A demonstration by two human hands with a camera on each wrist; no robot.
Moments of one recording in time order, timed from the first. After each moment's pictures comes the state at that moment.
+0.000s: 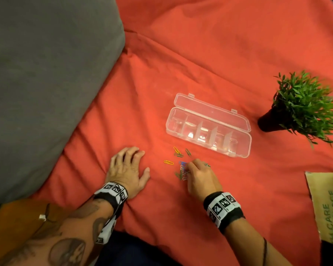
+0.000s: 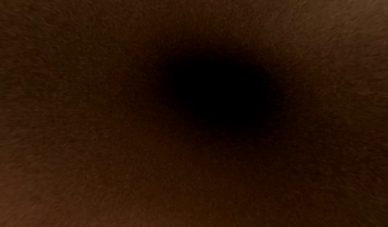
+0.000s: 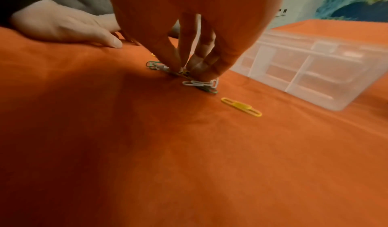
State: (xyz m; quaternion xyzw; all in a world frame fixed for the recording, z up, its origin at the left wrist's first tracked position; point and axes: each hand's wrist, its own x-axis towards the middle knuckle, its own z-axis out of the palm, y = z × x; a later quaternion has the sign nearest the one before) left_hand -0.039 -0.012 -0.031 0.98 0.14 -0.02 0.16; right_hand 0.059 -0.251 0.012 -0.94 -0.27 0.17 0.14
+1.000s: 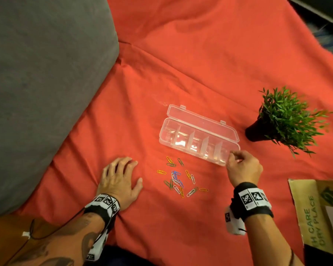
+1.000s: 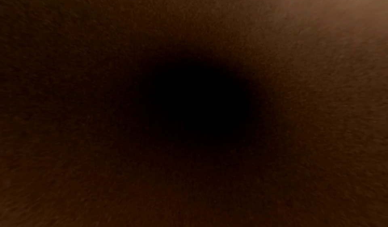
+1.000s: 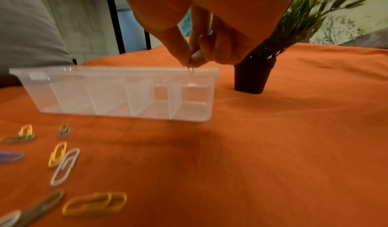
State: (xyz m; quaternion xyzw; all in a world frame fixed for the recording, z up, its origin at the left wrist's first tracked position) left_hand -0.038 -0.010 -0.036 0.98 0.14 0.01 0.17; right_hand 0.143 -0.309 0.072 -0.96 0.11 -0.04 0.26
